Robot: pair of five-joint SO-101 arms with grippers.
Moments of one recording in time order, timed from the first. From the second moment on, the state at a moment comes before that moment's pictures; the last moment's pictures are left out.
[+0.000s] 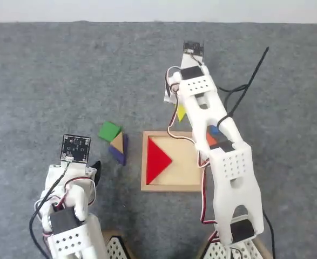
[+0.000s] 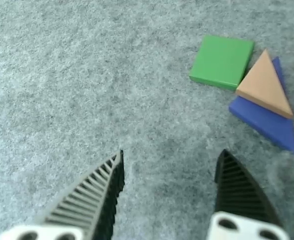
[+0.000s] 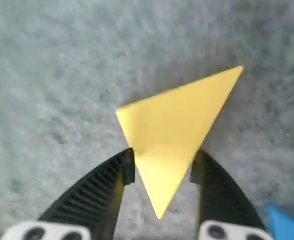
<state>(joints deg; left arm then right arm) -25.0 -102.6 96.9 65.4 -19.6 -21.8 47.2 -38.9 71.2 -25.8</state>
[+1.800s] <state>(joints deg) -25.0 -102.6 96.9 65.4 -19.6 -22.4 60.2 -50.5 67.3 -34.6</state>
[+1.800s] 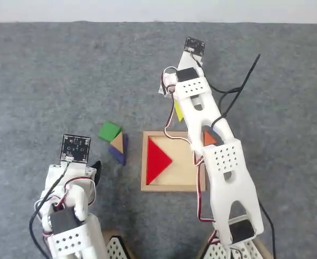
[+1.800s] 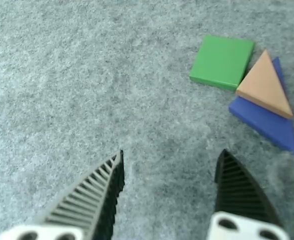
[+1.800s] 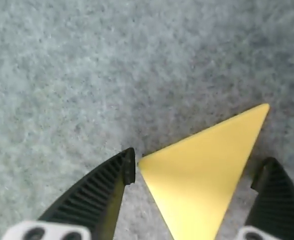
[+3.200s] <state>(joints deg) -25.0 -102.6 96.9 65.4 -19.6 -17.2 62.2 -62.0 96.2 -30.0</state>
